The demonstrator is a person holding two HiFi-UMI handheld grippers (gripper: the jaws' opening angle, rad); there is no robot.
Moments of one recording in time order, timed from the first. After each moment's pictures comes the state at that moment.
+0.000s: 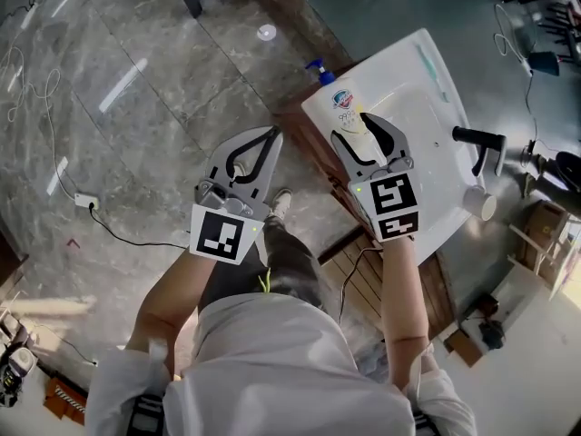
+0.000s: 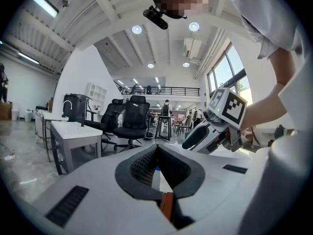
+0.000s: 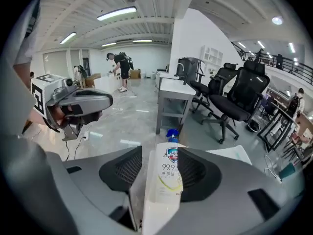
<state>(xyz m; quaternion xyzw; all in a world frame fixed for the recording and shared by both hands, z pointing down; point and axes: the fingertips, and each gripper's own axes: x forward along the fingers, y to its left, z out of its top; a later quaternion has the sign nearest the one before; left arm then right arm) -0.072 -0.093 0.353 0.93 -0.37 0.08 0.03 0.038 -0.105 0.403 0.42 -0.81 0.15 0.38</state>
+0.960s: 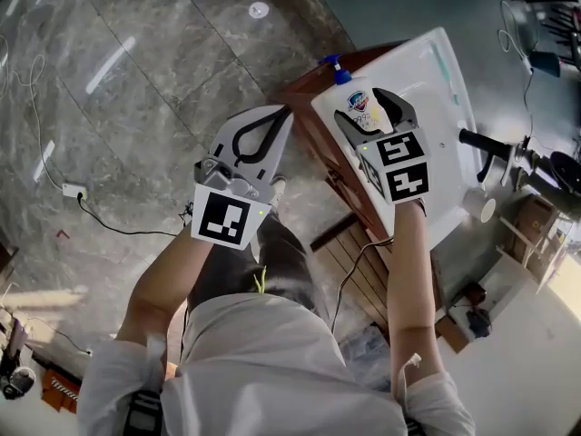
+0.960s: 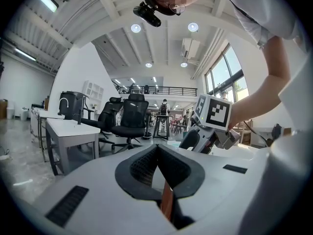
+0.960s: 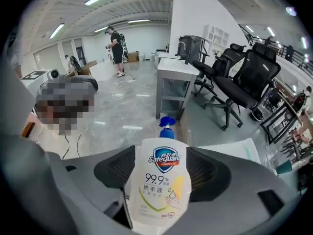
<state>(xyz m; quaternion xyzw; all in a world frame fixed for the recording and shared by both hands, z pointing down) -0.081 -0.143 0.391 0.93 -0.35 0.07 0.04 0.038 -0.161 0.473 0.39 -0.77 0.20 0.47</state>
